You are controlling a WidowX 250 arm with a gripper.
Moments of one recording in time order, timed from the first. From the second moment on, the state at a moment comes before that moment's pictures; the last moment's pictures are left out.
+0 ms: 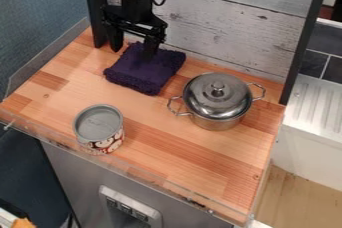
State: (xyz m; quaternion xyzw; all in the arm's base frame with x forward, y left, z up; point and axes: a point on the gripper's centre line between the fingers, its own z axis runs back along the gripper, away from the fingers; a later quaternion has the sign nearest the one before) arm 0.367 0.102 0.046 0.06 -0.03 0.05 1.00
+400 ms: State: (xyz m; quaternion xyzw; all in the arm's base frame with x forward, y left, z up) arm 0.369 0.073 0.033 0.07 -0.01 0.02 1.00
